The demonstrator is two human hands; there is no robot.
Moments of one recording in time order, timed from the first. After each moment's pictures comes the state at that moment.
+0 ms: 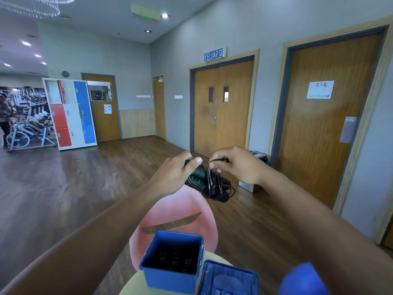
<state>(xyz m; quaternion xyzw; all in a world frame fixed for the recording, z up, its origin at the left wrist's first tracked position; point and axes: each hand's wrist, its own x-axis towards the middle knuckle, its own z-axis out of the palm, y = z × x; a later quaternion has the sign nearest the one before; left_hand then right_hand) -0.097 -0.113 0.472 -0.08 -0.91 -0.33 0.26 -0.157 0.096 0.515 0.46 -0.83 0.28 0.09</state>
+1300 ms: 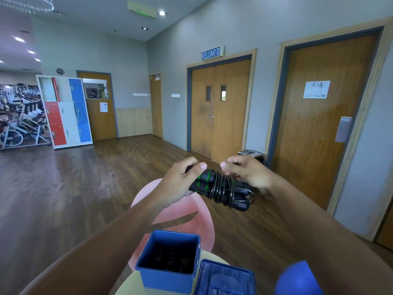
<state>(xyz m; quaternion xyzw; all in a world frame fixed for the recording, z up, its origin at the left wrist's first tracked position) -0.084 -0.085 0.461 -0.14 -0.81 -0.54 0.19 -0.170 0.119 0.485 0.32 -0.77 0.55 -0.09</state>
